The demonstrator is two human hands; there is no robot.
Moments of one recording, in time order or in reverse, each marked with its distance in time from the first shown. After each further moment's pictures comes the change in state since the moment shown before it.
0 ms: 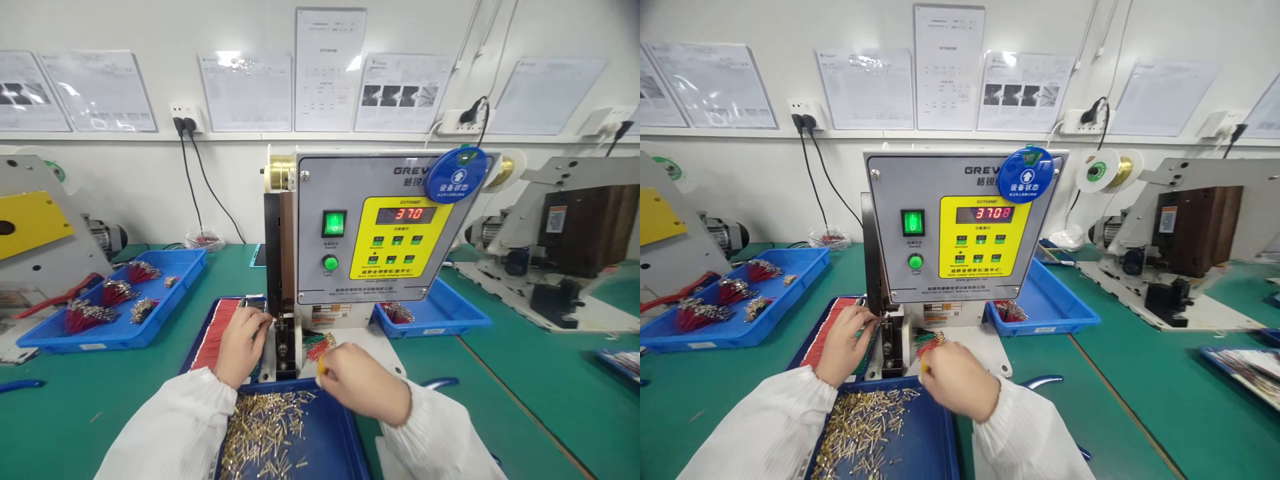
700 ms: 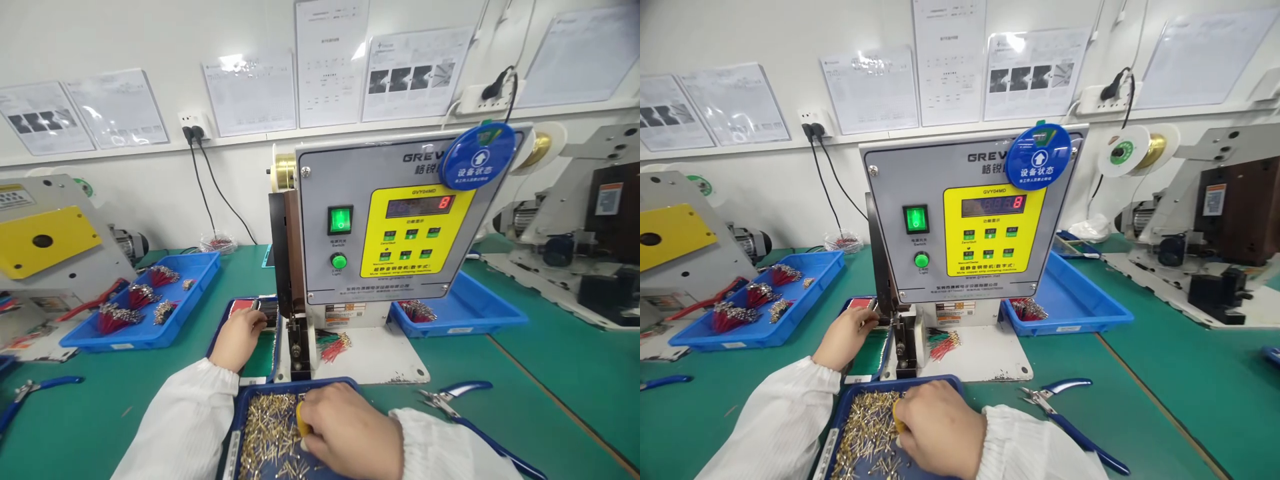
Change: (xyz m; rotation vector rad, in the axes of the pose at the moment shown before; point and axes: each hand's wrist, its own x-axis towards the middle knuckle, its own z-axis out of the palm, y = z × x) left_hand 0.002 -0.045 -0.012 0.158 -0.295 -0.172; right_hand -0.008 -0.044 0.026 0.091 -0.135 -0.300
